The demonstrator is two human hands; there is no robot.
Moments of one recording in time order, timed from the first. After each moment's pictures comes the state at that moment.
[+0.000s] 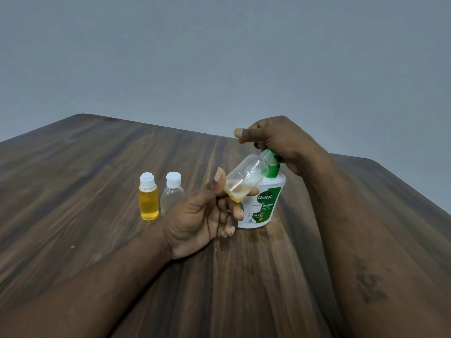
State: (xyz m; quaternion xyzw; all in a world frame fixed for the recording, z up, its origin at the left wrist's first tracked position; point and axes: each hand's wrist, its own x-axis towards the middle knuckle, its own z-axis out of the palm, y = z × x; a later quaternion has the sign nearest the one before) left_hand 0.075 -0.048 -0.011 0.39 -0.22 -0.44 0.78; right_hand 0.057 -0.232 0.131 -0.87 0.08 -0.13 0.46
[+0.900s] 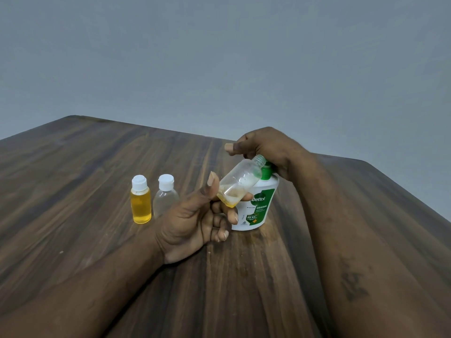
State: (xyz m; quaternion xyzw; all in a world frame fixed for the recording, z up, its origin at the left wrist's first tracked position) left_hand 0.093 -0.055 -0.027 0.42 -0.29 -0.42 0.76; right_hand 0.061 -0.231 0.125 -0.88 0.09 -0.08 0.45
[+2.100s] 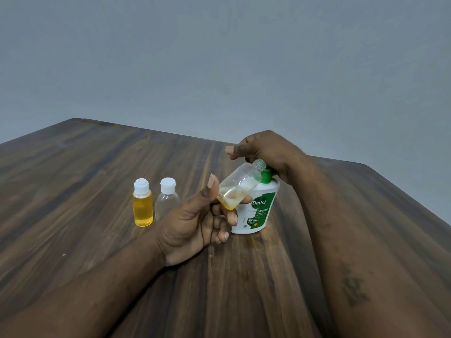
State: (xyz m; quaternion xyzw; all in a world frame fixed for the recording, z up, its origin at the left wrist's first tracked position) left_hand 0.085 -0.052 -0.015 0.43 -0.31 -0.39 0.75; right_hand 0.056 -0.227 0.127 -0.90 0.08 -0.07 0.42
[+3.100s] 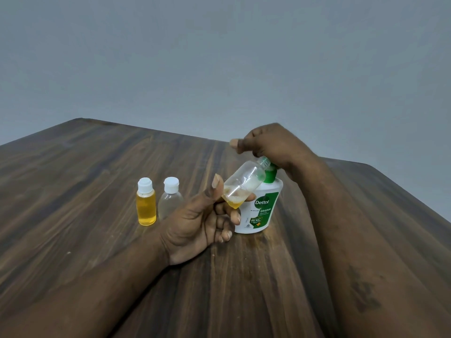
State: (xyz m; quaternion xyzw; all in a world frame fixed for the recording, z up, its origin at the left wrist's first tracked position) left_hand 0.073 -0.046 -0.010 0.44 -0.31 -0.38 0.76; right_hand 0.054 -0.224 0.135 -0.92 0.08 -0.13 0.37
